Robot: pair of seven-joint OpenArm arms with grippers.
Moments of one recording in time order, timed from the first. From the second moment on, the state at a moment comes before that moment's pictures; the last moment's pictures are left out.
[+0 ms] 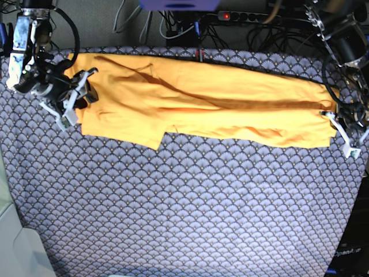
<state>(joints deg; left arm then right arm) -8.6 -21.9 -32.8 75.4 -11.8 -40.5 65.2 -14.0 18.0 16.6 100.0 28.1 40.1 -58.9</state>
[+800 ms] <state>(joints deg) -9.5 -22.8 -32.8 63.1 -9.8 -40.5 53.6 -2.8 22.0 19.6 93.7 28.1 40.0 -63.5</state>
